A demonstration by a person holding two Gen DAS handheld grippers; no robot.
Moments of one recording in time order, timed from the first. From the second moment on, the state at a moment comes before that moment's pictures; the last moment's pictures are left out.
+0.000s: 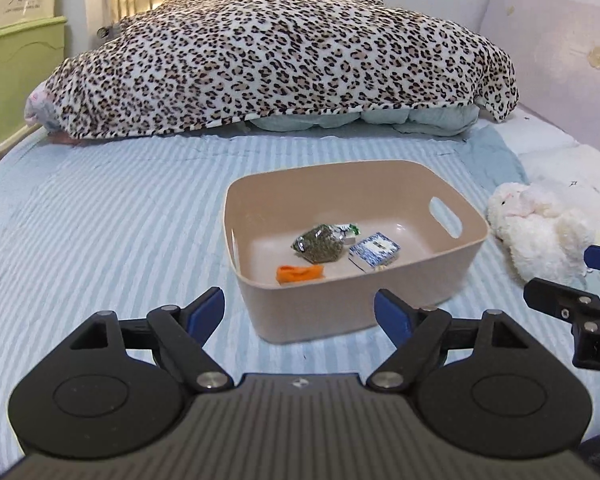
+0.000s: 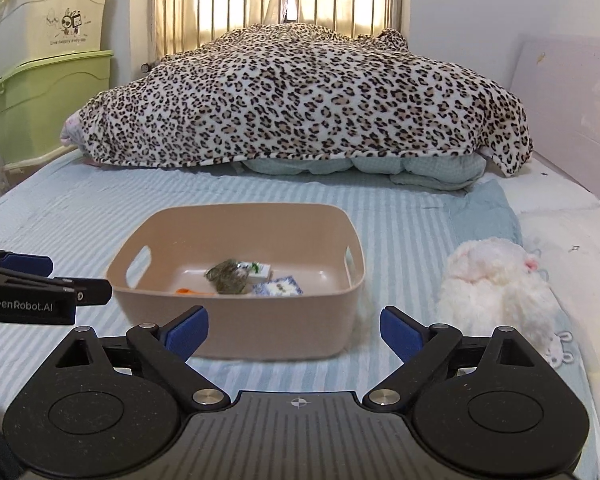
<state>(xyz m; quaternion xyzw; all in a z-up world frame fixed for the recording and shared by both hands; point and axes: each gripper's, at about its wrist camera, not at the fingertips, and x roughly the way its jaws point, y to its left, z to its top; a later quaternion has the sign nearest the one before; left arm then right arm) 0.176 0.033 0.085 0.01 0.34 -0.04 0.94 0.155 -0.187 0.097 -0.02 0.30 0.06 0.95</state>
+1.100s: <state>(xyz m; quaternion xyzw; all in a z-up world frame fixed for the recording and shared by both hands) 0.023 0.014 0.102 0.01 0.32 -0.07 0.94 0.010 -0.185 0.102 0.00 0.31 0.07 0.95</state>
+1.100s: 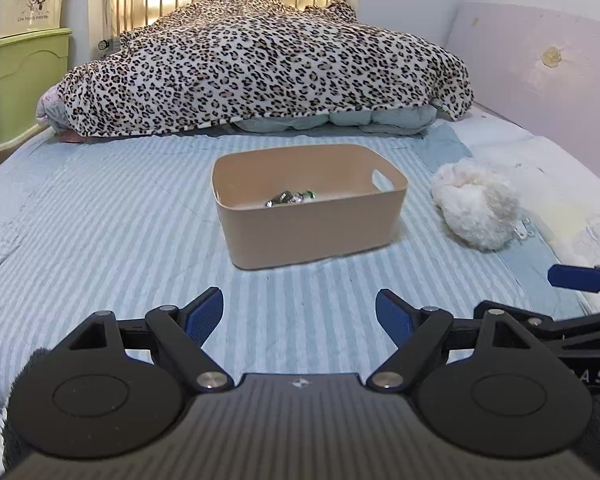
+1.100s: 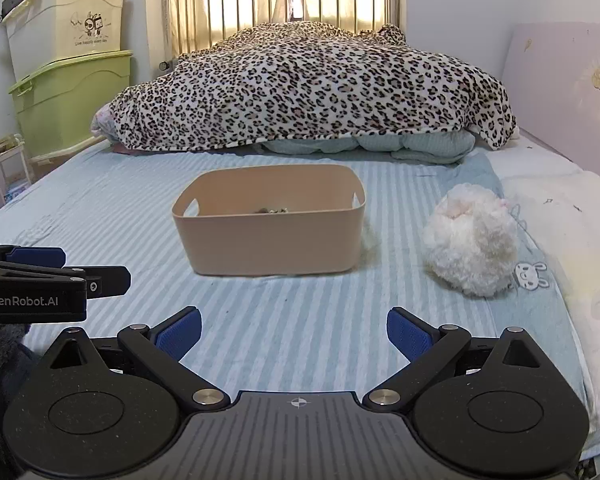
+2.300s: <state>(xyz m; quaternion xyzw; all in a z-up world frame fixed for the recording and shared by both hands) -0.011 0.014 0.084 0.02 0.34 -0.07 0.94 -0.031 -0.194 0.100 0.02 0.33 0.05 0.94</state>
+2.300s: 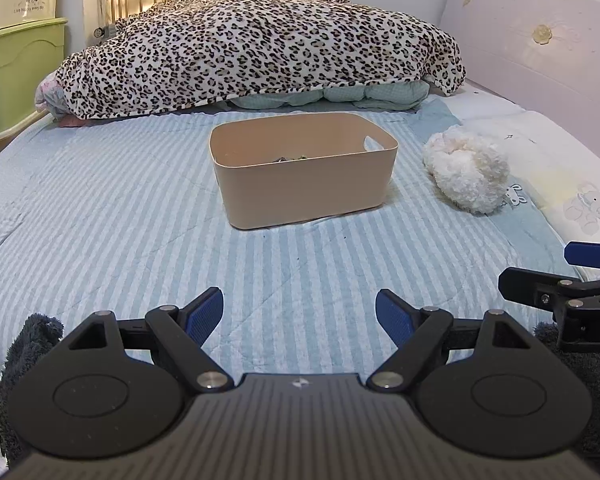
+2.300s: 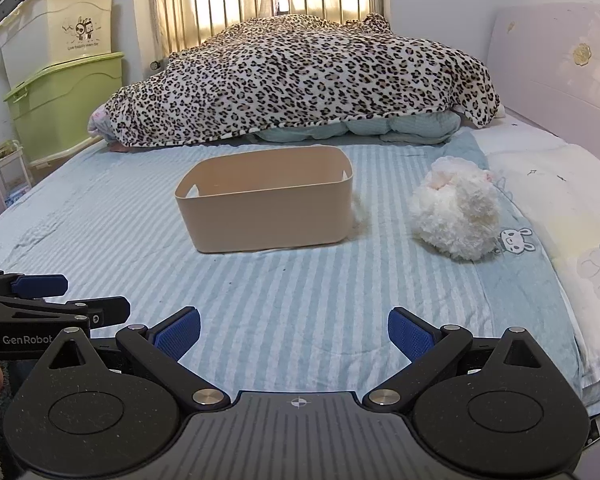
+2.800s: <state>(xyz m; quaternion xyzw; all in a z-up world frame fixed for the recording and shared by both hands) -0.007 0.013 0.083 0.01 0.34 -0.08 0.94 -0.024 -0.196 0.100 0.02 0.33 0.06 0.94</state>
